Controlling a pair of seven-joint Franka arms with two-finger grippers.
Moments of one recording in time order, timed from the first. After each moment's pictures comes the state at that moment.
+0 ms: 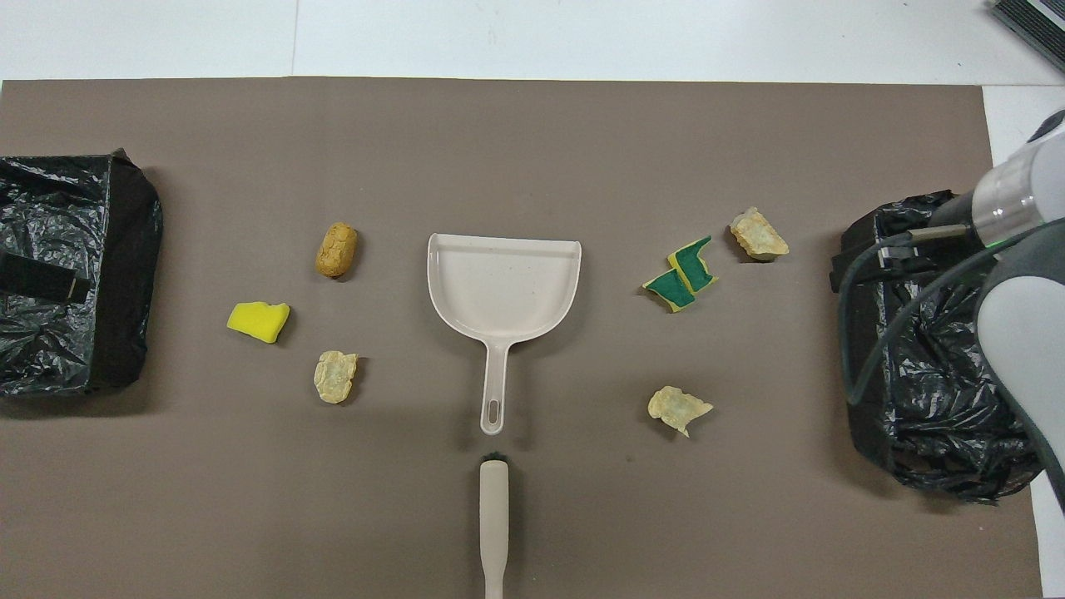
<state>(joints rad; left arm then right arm) -0.06 -0.01 0.03 -1.47 -0.04 1.46 0.23 -0.03 0.08 0.11 -1.57 0.08 1.59 0.04</state>
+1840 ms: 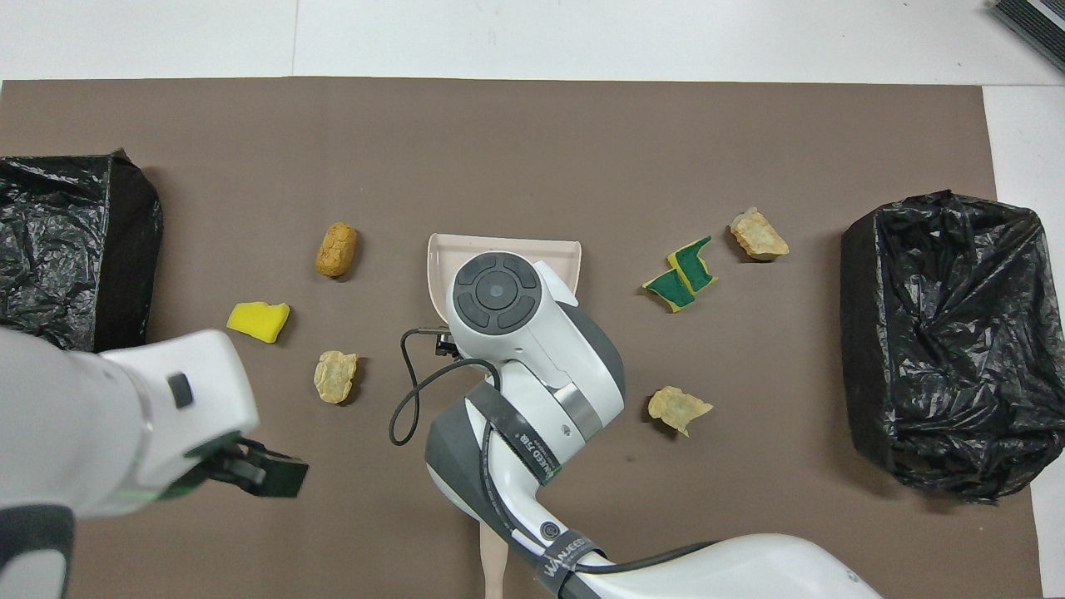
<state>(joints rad) -0.07 -0.37 -0.29 -1.97 -0.17 1.49 0.06 0.57 0.45 0.13 -1.61 0.03 2.02 0.81</state>
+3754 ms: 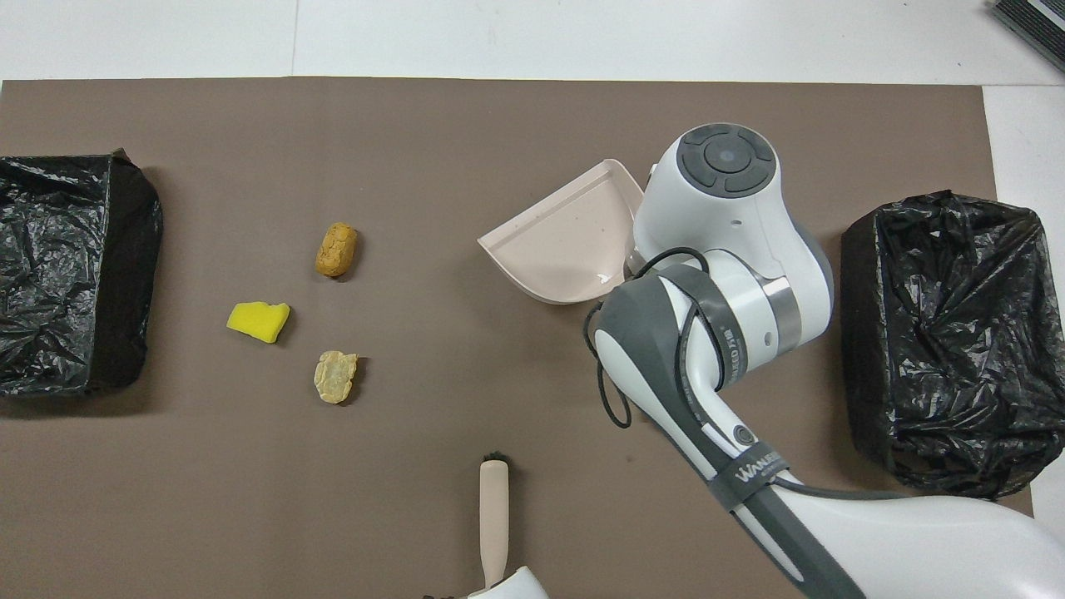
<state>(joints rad) -0.07 -0.56 -1.02 -2.57 -0.70 2.03 -0.34 0.28 0.34 0.12 -1.60 -0.01 1.78 -0.30</state>
